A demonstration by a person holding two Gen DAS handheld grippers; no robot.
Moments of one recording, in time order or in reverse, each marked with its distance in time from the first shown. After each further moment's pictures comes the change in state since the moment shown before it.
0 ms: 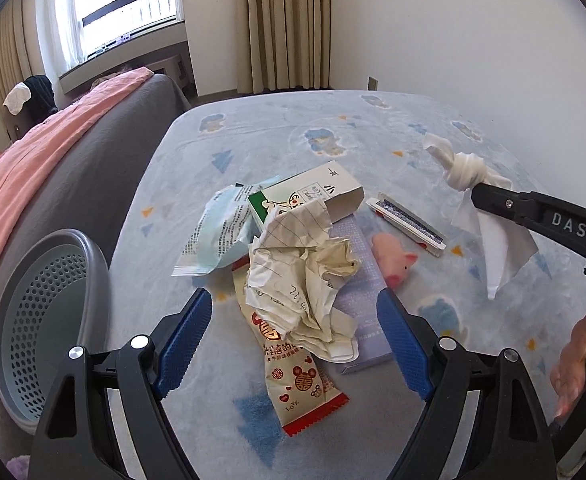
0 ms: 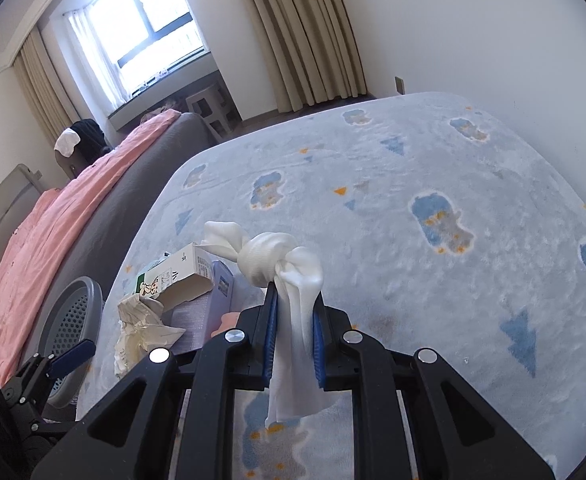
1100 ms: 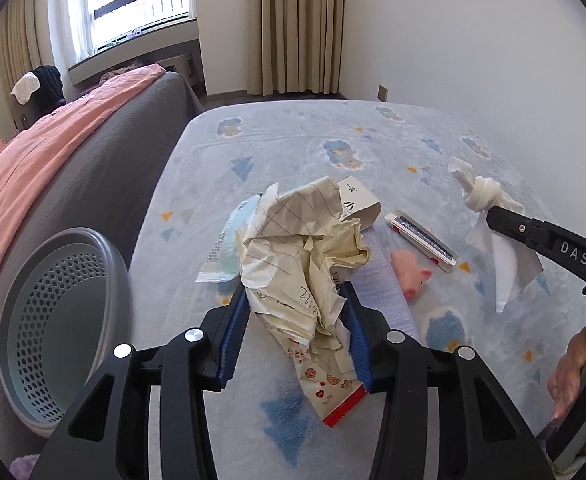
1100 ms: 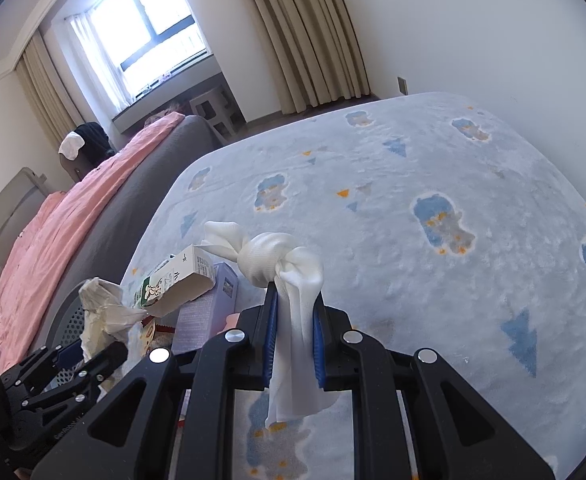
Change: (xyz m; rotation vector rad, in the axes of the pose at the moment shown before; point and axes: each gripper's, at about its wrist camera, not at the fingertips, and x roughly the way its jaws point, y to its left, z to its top) left arm -0.020 0.025 0.007 -0.043 -0.028 0.009; right arm -0.004 0.000 0.002 0.005 -0.006 0.021
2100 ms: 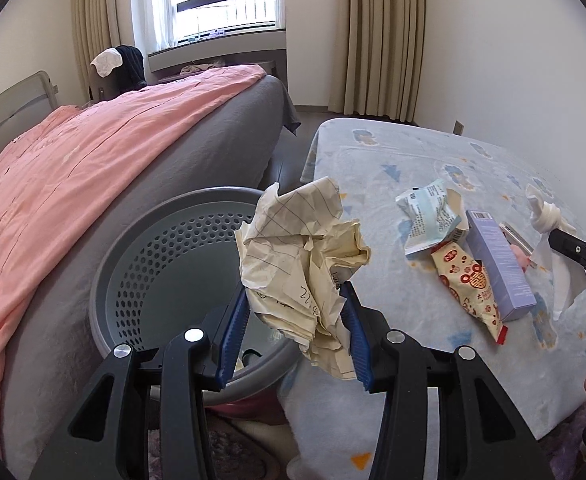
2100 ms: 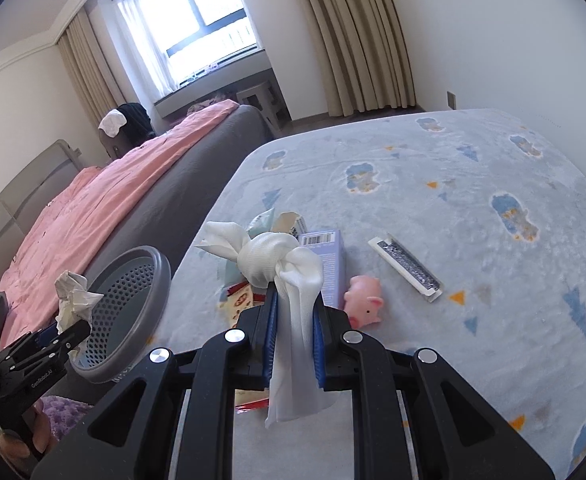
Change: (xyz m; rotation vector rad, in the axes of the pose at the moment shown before) left arm -0.059 0.146 -0.061 -0.165 -0.065 0.184; right arm -0.013 0.098 -0.043 -0.116 -0.006 0.110
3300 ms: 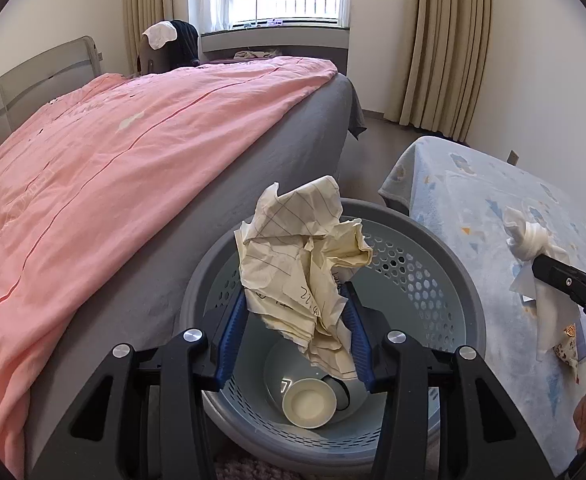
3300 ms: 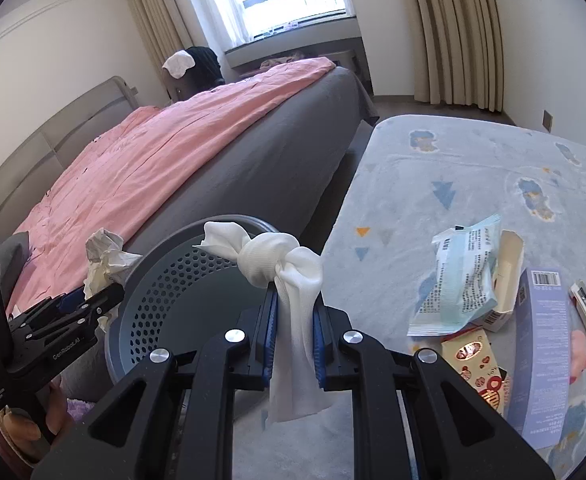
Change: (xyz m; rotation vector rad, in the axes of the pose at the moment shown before) left arm 0.043 0.134 0.022 -0.141 0.016 0.090; right arm 0.109 0.163 0.010 -0.197 0.134 0.158
